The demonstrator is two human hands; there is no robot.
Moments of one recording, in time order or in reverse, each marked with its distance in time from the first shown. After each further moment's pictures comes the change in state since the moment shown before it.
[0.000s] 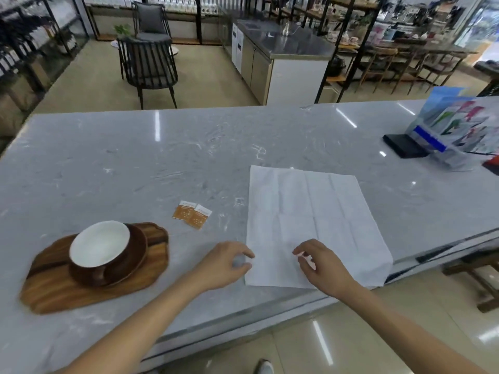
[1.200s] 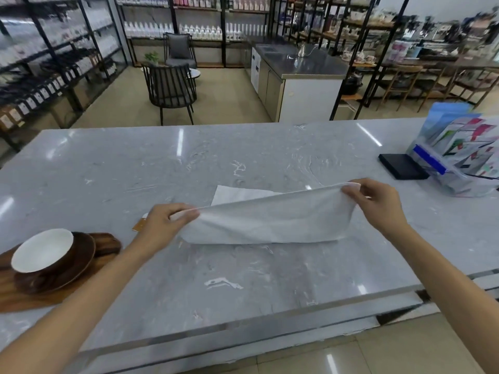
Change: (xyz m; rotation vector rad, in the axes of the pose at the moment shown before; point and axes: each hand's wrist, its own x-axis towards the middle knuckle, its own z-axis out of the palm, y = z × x) left_hand 0.058 0.070 -0.048 -0.275 0.611 -0.066; right_hand 0.090 0.135 -0.222 0.293 0.450 0.005
